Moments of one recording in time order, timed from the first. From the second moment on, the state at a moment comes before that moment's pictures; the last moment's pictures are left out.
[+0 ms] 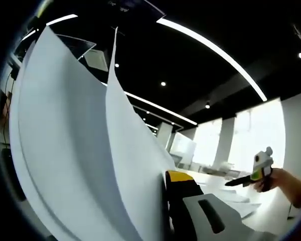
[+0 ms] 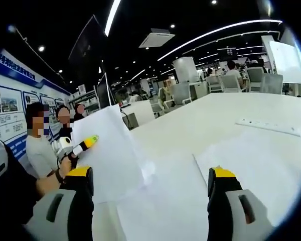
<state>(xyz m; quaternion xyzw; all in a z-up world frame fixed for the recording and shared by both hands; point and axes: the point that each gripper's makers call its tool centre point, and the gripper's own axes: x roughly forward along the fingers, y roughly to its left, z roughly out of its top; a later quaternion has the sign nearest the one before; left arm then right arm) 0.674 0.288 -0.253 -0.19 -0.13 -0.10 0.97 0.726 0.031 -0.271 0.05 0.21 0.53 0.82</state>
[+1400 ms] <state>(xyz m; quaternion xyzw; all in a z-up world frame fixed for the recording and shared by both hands) 0.674 0.289 -0.252 -0.20 -0.13 -0.11 0.97 0.724 0.004 -0.275 0.06 0.21 0.50 0.84</state>
